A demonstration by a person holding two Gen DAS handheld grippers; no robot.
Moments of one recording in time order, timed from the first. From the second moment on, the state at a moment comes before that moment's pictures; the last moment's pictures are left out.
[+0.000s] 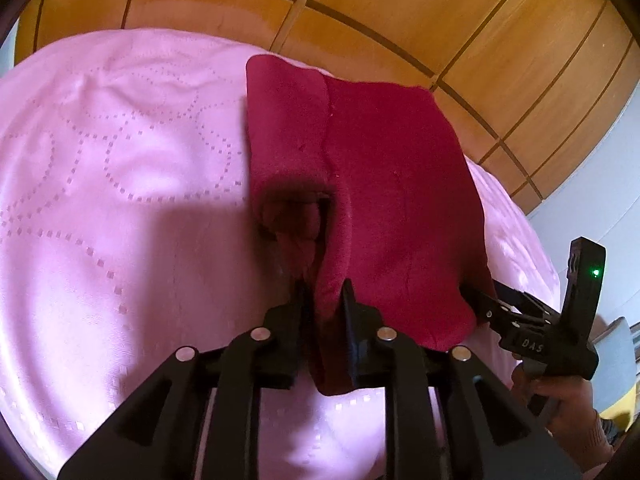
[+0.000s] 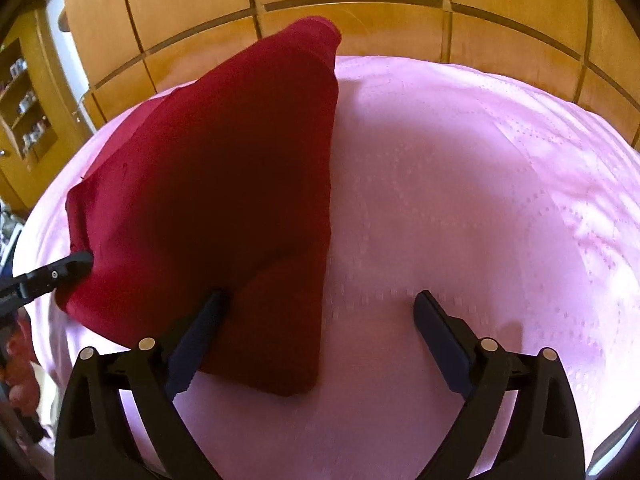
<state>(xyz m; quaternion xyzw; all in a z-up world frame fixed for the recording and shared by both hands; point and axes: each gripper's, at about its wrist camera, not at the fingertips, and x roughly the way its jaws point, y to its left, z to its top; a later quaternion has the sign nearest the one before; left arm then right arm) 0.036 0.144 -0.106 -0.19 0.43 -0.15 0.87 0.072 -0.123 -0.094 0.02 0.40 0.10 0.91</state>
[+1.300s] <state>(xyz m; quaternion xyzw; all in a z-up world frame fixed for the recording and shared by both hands) 0.132 0.050 -0.084 0.04 0.34 -0.12 0.93 0.257 -0.147 -0.087 0.05 0.41 -0.01 0.91</state>
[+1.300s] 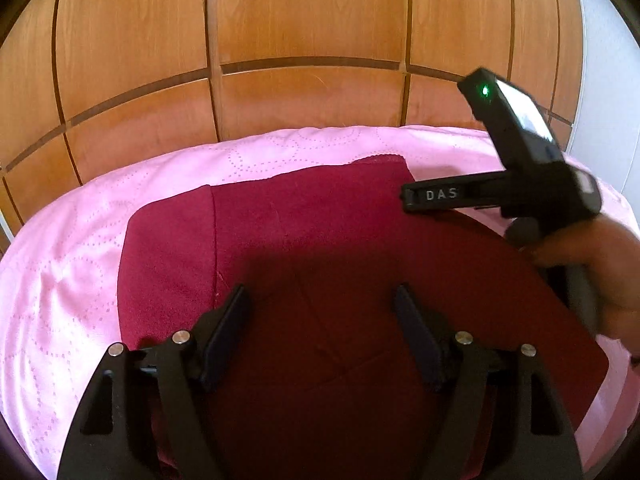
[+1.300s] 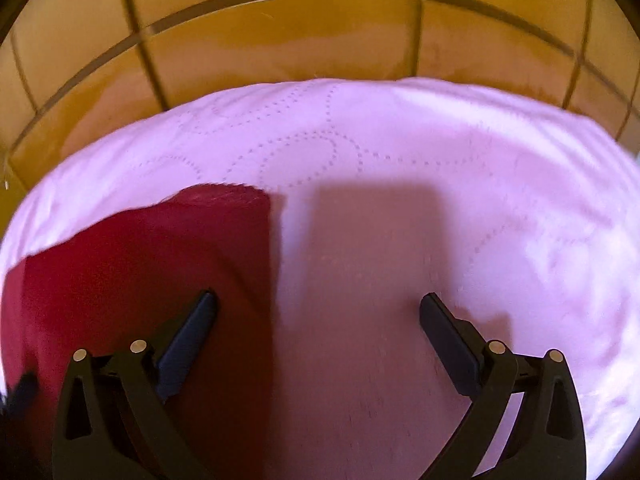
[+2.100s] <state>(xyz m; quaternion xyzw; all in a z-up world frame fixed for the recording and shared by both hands) 0.087 -0.035 -0.082 0.17 0.31 -0.22 0.91 0.245 -0.142 -0.044 -0.08 0.38 0.04 0.92</state>
